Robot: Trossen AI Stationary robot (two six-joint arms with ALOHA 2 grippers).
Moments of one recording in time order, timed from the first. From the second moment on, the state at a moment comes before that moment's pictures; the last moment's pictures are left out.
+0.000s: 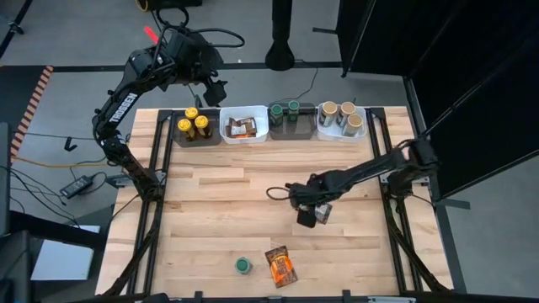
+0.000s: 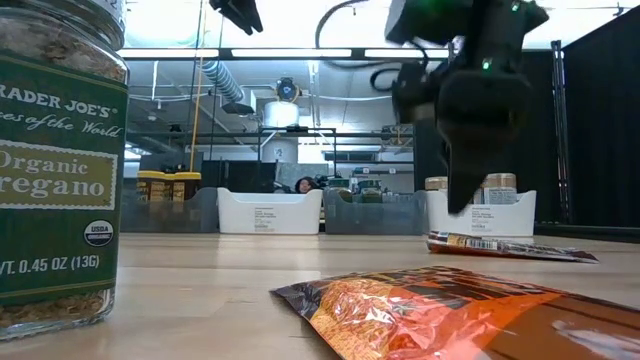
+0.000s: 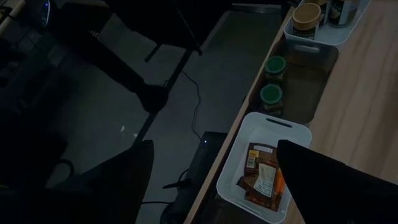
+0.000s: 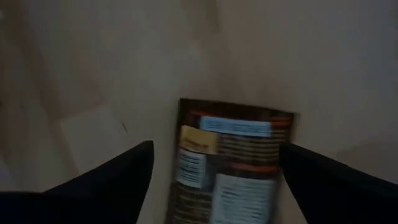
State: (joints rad) left arm 0.60 1.61 2.22 -1.29 -0.24 0.33; right arm 0.19 1.71 1.08 -0.69 0.07 0.53
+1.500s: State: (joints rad) left arm 0.60 1.60 2.22 -1.34 -0.36 0.32; right arm -0.25 1.95 1.60 -0.23 0.34 0.24
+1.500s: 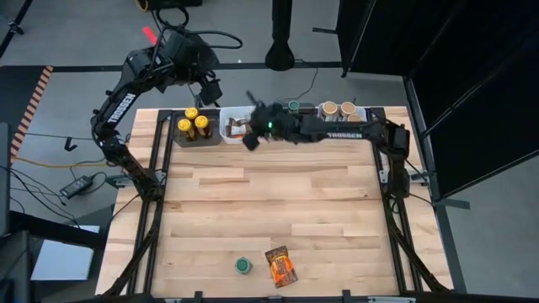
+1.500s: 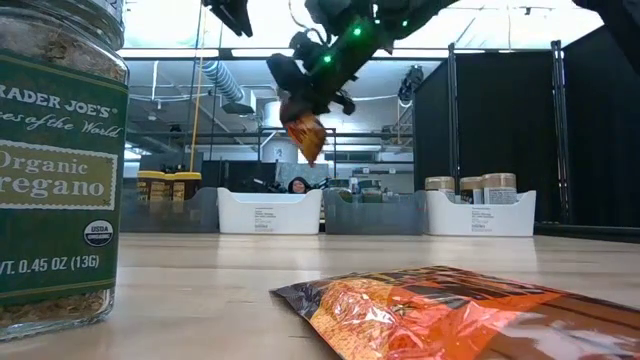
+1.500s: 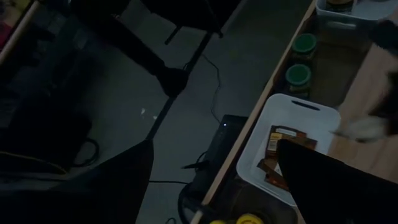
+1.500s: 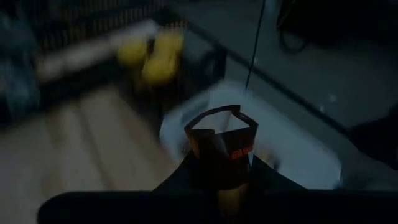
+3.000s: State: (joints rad) left arm 0.60 1.56 2.22 -1.37 -0.36 0.38; right arm 0.14 1.91 1.80 -1.15 -0.28 0.14
